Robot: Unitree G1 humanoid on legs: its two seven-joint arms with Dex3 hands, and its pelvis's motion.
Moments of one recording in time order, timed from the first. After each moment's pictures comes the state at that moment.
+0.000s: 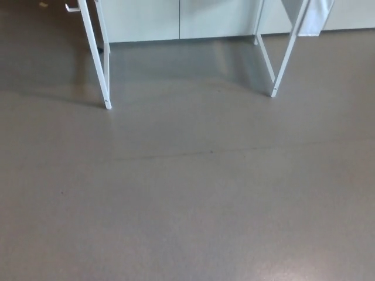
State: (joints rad) left_arm -0.10 0.67 0.30 1.21 -0.09 0.14 -0.19; right_arm 0.12 -0.67 -0.20 0.85 -0.02 0.10 0.22
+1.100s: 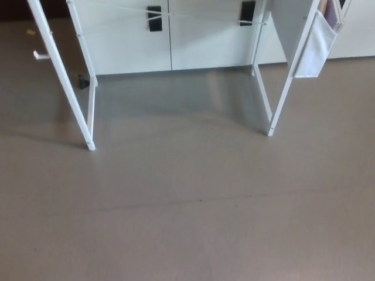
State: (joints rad) left_arm -0.11 0.68 0.30 1.19 -0.10 0.14 -0.19; right_arm 0.14 -0.66 -0.21 0.81 -0.01 0.10 0.23
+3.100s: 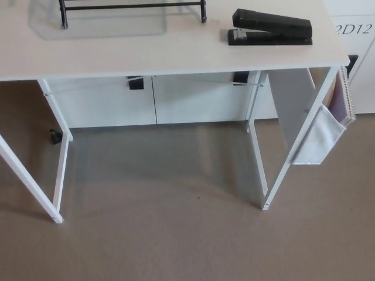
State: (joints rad) left_arm -0.18 0.72 0.25 1.18 -0.09 0.16 -0.20; right_arm 0.08 -0.63 -0.21 0.98 0.01 0.01 0.20
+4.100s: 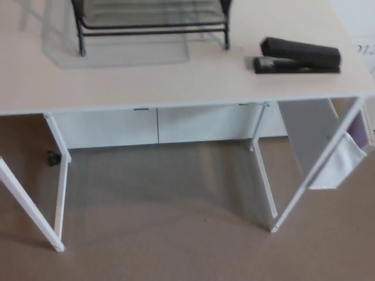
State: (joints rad) left_arm -0.22 0.73 0.25 1.18 -0.09 0.18 -0.20; right_arm 0.09 -0.63 -0.19 0.93 0.01 0.00 0.21
